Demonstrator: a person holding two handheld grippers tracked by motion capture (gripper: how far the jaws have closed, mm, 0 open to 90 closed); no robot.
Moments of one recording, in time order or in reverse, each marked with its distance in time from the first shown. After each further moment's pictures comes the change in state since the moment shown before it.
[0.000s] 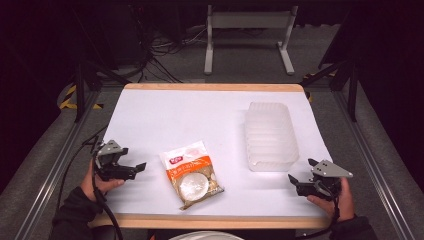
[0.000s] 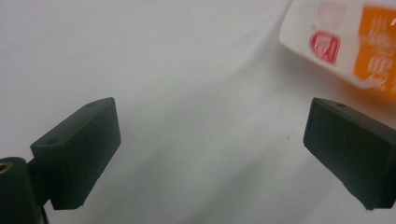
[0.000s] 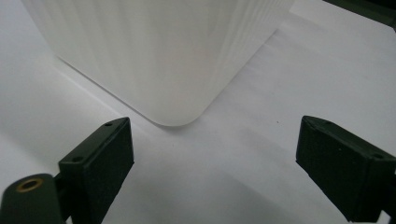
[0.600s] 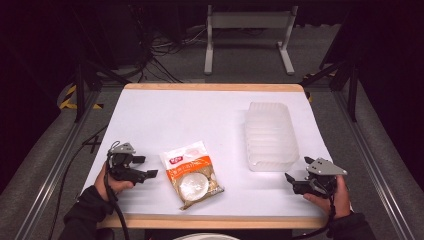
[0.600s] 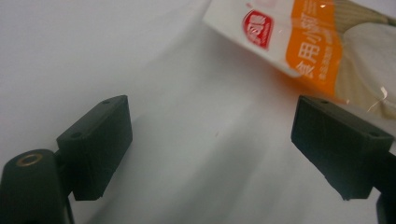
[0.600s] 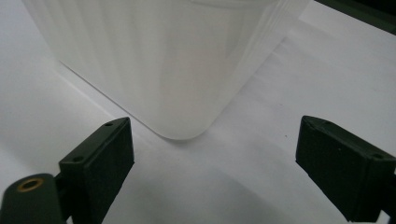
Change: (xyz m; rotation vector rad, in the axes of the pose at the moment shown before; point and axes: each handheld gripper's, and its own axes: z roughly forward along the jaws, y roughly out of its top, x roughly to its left) left arm -0.021 0.017 0.038 0.126 -0.222 -0.051; right arm 0.004 0.006 0.008 0.003 0.007 -0.032
